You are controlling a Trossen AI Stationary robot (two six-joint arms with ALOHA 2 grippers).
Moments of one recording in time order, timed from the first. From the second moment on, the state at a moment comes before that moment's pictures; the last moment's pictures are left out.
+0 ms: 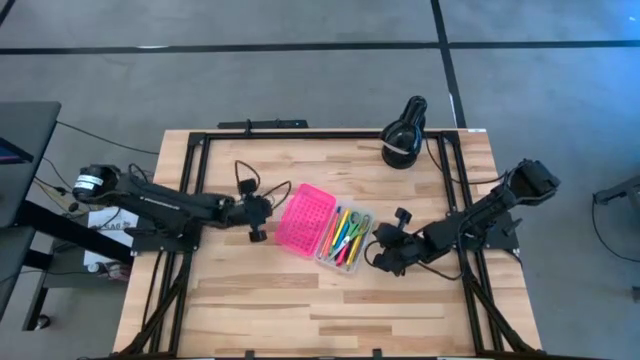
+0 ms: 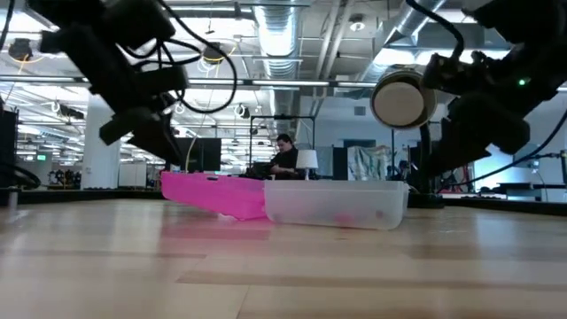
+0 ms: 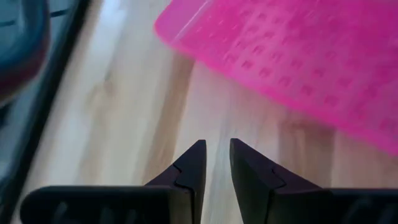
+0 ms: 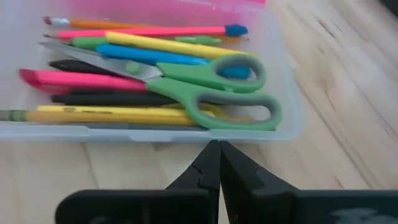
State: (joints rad) left arm -0.07 1.23 0.54 -0.25 -0.51 0.00; right arm 0.45 1.46 0.61 -0.26 0.67 0.63
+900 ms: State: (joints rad) left arm 0.35 1.47 0.54 -0.05 0.10 0.33; right arm 0.40 1.46 0.39 0.14 0.53 0.43
